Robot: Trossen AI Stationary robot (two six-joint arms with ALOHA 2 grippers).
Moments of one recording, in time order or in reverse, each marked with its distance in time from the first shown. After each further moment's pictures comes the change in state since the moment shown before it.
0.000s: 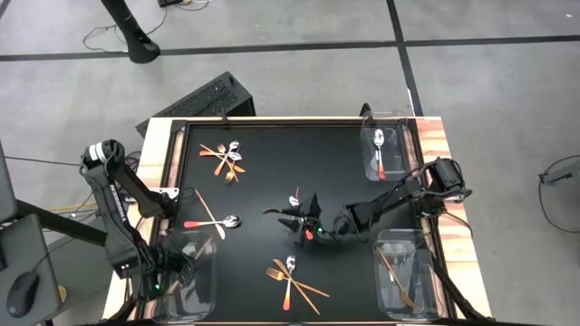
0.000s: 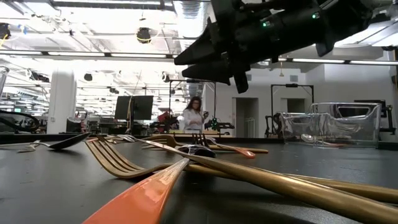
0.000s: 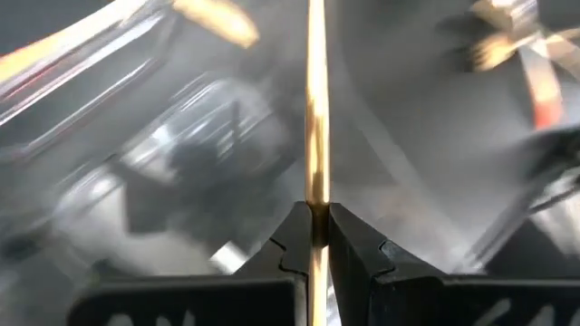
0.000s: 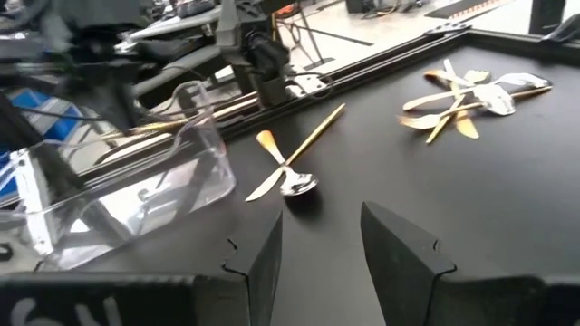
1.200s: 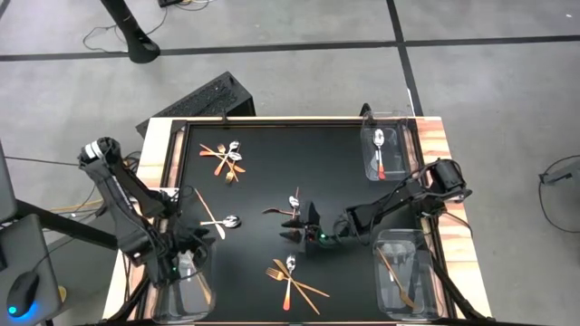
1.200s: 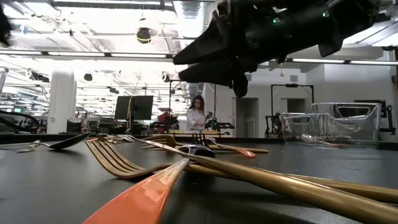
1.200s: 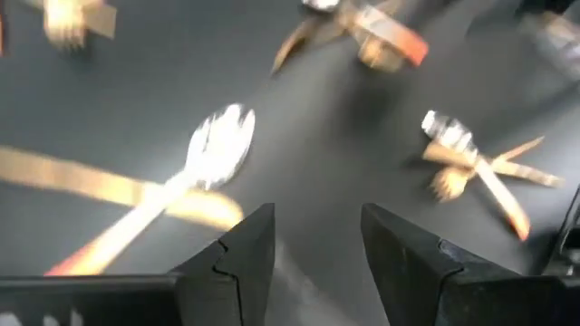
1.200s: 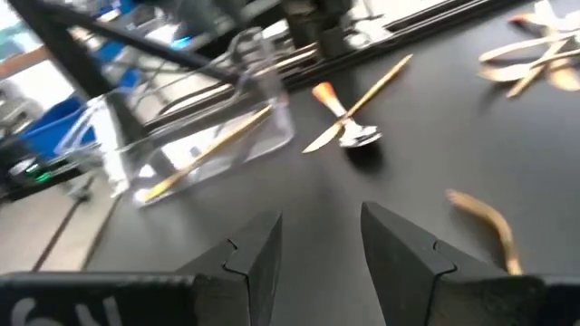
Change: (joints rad) left arm 0.196 -0.051 0.033 -0.081 -0.311 0.328; right arm 0.031 -0.010 0.000 -0.057 -0.182 0.033
